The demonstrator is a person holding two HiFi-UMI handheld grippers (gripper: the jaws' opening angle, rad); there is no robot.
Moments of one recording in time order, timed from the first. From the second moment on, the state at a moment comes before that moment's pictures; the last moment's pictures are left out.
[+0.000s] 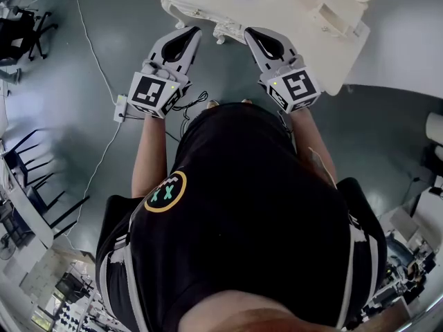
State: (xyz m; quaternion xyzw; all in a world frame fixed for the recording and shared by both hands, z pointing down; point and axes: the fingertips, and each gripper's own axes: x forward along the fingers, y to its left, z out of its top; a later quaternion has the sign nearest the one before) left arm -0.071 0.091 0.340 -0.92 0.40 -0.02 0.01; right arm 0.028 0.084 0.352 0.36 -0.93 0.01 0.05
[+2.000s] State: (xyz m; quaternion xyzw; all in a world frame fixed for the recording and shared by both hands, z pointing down) left arm -0.036 0.104 0.343 -0.91 0.41 -0.03 0.01; right arm 0.042 0.107 0.383 0.29 -0.95 0.04 0.07
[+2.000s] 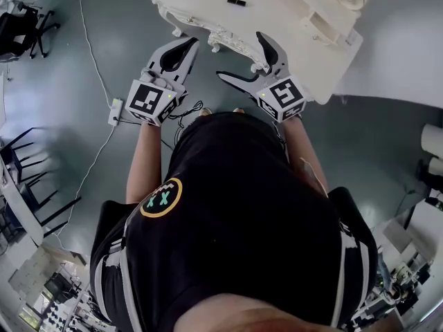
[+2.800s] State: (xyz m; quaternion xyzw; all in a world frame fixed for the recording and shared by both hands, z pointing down) left arm -0.007 0.071 0.359 -0.90 0.43 -0.05 -0.01; right arm 0.084 0.062 0.392 0.28 -0.96 0.05 0.07
